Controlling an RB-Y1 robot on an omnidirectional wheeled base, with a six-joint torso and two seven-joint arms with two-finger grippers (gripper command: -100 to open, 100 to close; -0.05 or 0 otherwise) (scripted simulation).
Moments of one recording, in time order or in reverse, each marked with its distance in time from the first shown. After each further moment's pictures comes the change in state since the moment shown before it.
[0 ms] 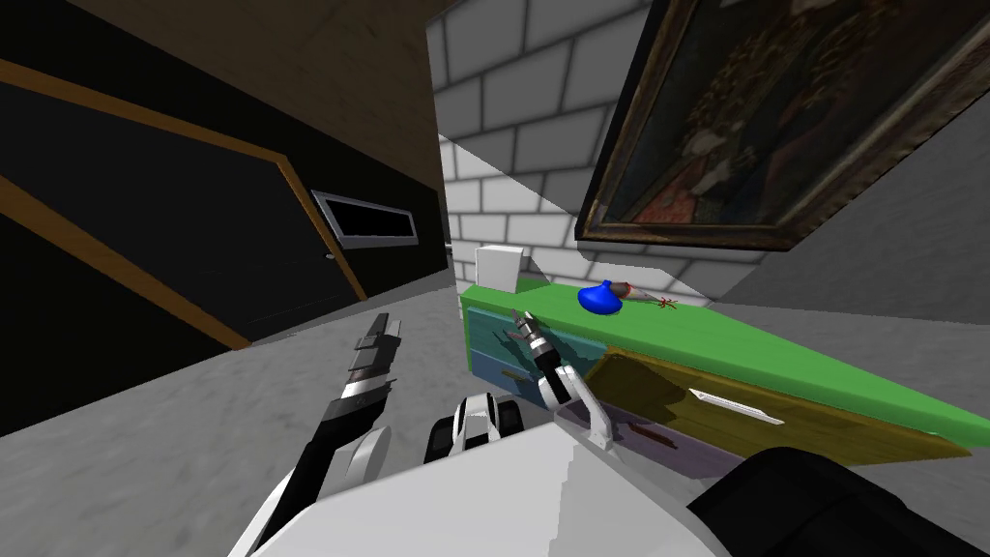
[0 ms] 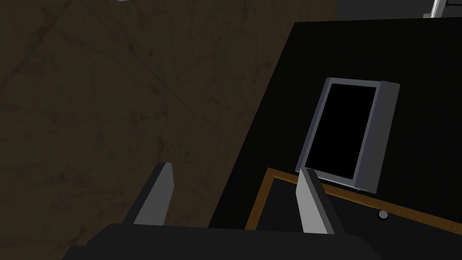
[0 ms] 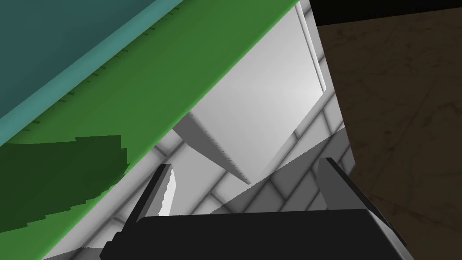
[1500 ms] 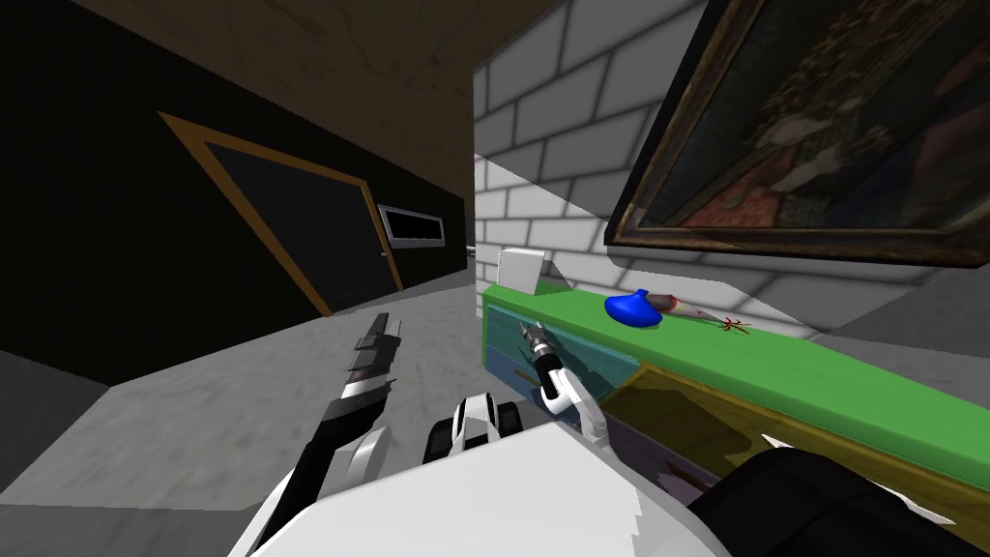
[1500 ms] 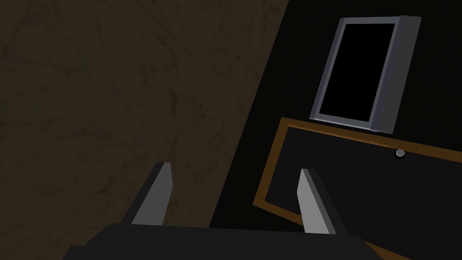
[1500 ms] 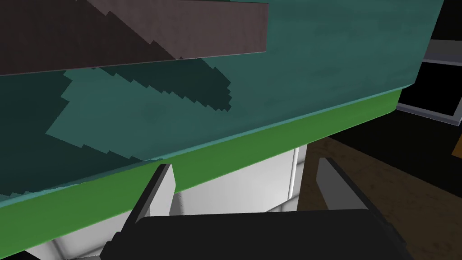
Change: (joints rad) left arm 0.000 0.000 0.000 0.000 0.000 0.000 0.000; right arm -0.009 -0.014 0.001 0.135 0.346 0.270 0.157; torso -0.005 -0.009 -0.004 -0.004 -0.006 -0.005
